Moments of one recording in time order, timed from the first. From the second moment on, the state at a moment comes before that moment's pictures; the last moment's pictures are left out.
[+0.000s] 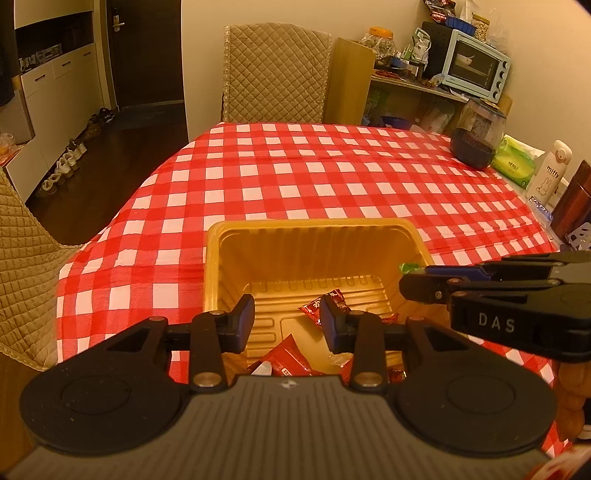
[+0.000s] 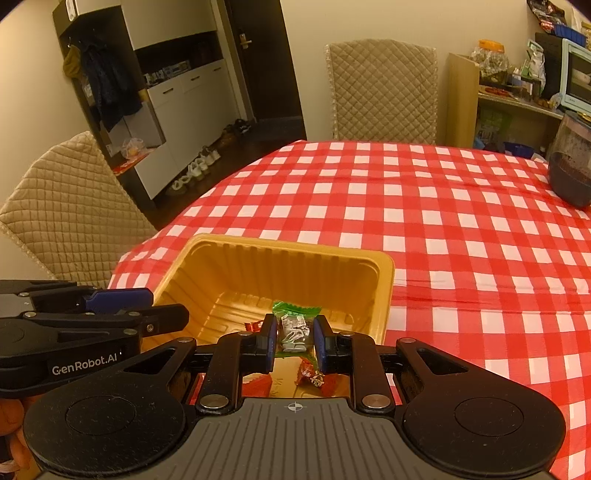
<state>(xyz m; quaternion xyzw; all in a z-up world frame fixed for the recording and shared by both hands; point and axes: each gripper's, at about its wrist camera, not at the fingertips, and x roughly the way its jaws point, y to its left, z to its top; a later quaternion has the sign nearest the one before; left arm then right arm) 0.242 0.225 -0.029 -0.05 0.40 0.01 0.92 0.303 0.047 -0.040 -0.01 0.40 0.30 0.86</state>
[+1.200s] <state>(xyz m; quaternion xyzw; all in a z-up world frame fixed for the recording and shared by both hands) 0.173 0.217 0.002 -0.03 0.38 0.07 0.92 0.254 -0.021 -0.016 0.05 0.42 0.25 0.87</state>
